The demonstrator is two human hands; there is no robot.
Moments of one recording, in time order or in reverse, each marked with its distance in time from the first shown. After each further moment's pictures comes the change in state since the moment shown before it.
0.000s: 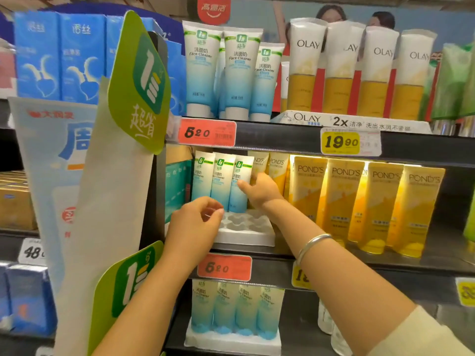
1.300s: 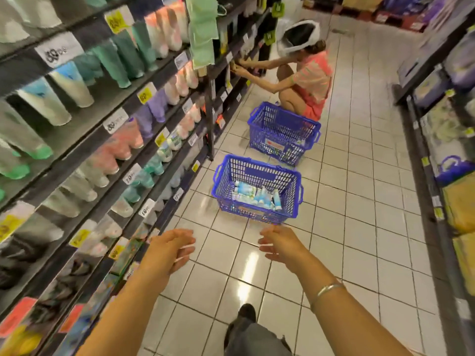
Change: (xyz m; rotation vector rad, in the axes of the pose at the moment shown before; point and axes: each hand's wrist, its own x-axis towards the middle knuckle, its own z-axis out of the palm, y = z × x) left_hand -0.543 0.123 0.284 -0.352 -1.634 -0.866; right_hand -0.744 0.328 -0.190 0.653 0.806 1.637
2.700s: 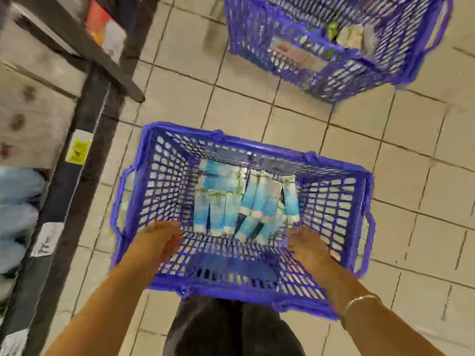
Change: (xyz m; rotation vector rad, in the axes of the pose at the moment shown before) left_hand 0.687 -0.080 0.231 0.216 0.106 -0.517; right_hand 0.686 0.040 -0.124 -0.437 0.150 0.405
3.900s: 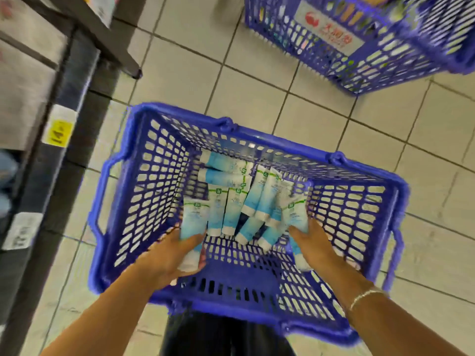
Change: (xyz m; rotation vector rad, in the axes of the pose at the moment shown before) left_hand 0.047 -0.037 0.028 -0.057 -0.272 -0.205; right_hand 0.055 -0.012 0.014 0.132 0.027 -0.050
